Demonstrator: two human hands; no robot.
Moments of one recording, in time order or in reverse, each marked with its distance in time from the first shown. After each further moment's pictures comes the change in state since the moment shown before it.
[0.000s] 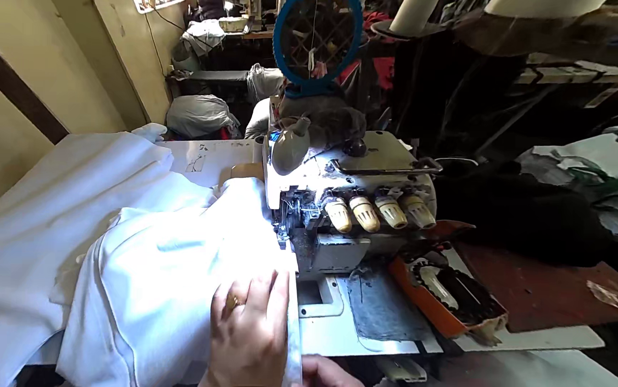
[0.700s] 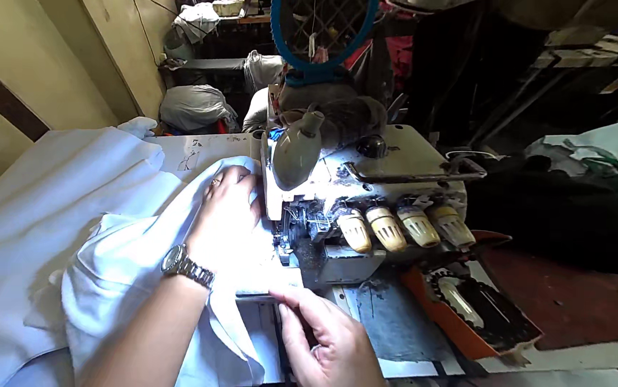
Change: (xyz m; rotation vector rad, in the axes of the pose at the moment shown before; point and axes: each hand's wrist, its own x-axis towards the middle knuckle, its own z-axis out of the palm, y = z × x) left_hand 0.128 -0.082 0.064 -0.277 -0.378 -0.125; right_hand 0.081 -0.054 0.019 -0.737 0.236 -0.347
